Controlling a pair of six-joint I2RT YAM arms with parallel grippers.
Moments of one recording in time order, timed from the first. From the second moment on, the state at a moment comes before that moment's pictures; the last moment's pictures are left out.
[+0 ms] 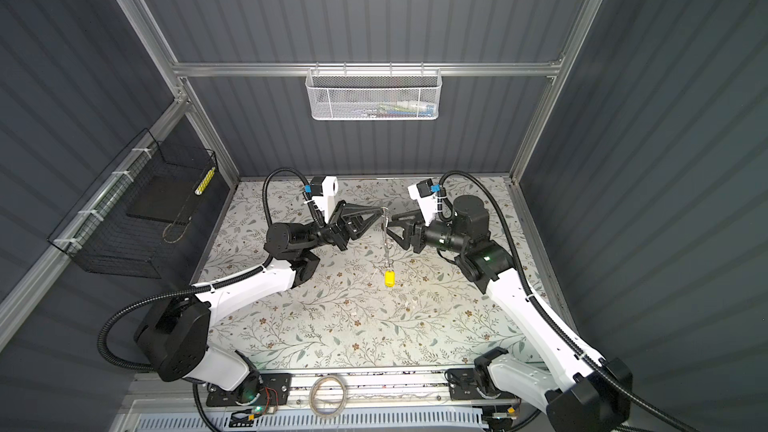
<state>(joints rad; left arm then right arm) -0.72 1.54 0.97 1.32 0.76 -0.86 0.43 1.10 0.99 -0.08 -0.72 0.34</state>
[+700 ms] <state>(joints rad) -0.72 1.55 0.98 1.38 0.77 -0.91 0.44 1.16 0.95 0.03 -0.81 0.39</state>
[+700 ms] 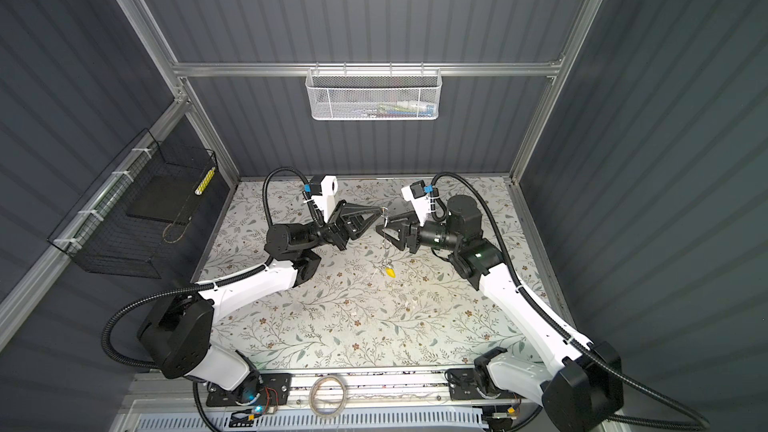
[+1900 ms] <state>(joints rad) -0.64 1.30 0.95 0.87 0.80 -0.68 0.45 1.11 1.21 -0.46 -0.09 0.07</state>
